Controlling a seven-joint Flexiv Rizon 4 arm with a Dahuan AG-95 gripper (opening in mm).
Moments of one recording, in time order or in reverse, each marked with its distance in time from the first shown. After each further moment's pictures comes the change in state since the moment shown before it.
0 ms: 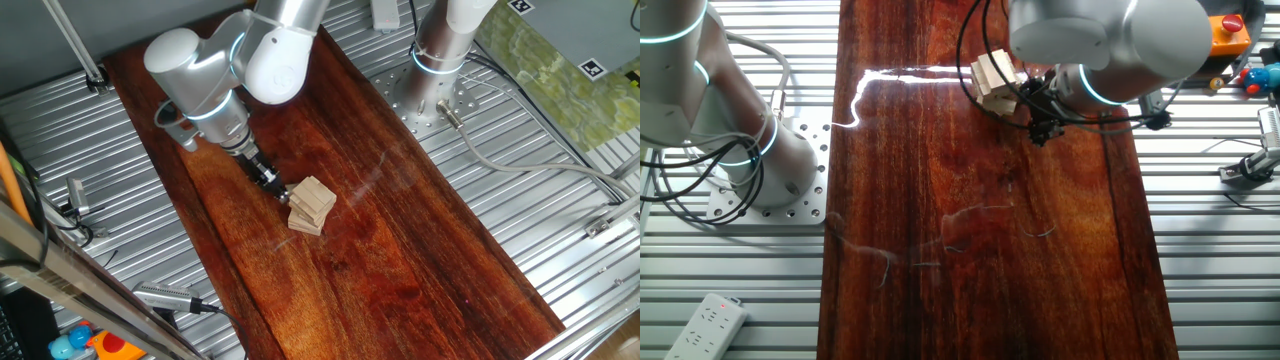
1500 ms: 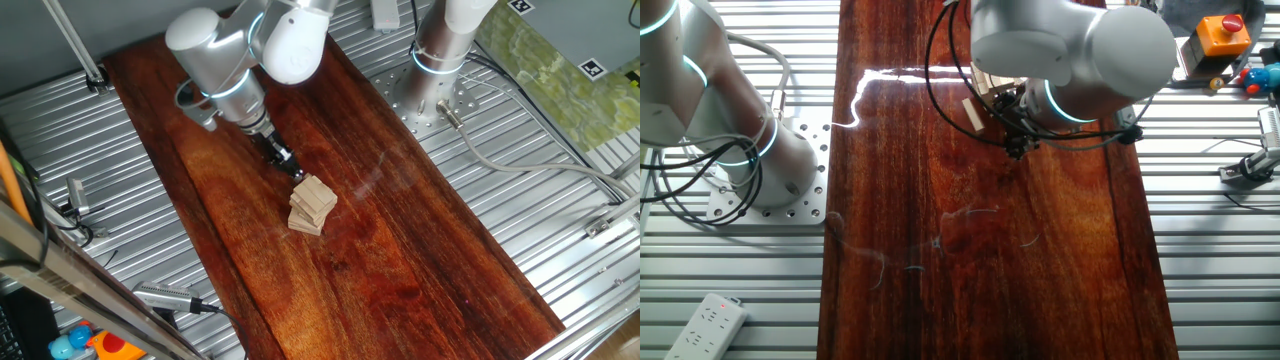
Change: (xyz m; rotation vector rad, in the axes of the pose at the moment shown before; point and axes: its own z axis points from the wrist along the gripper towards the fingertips) arm 0.052 -0.014 -0.003 0.005 0.011 -0.043
